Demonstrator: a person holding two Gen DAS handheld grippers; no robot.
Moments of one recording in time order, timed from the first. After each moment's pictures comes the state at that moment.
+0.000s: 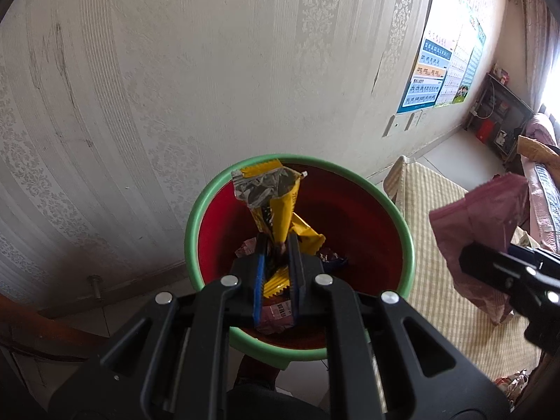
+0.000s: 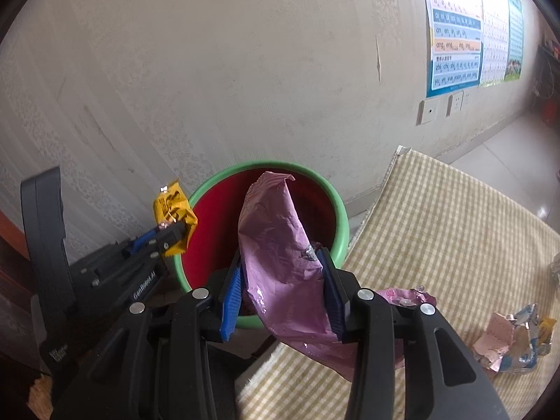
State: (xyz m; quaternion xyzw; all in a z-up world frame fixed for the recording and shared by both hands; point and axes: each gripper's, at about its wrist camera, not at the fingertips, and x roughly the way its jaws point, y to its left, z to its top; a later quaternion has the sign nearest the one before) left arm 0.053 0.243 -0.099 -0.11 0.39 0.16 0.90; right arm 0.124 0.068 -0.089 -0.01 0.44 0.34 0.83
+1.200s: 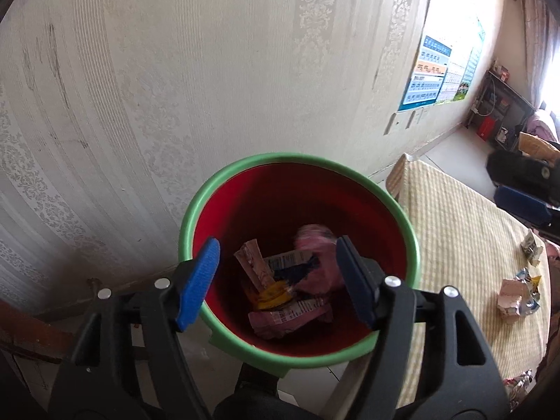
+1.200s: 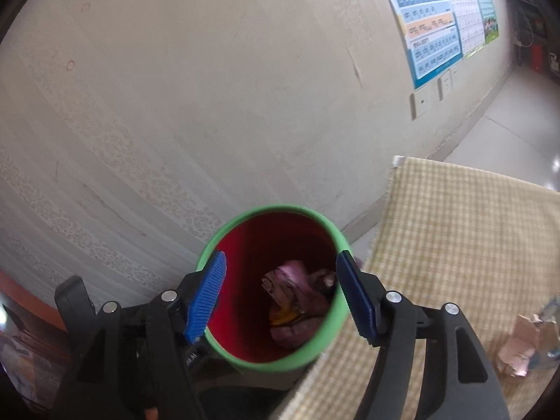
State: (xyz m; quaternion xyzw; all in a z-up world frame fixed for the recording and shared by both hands) left arm 0.056 0.238 -0.103 -0.10 0.39 0.16 0.90; right arm 0.159 0.049 -0.076 0.10 0.44 0.33 0.83
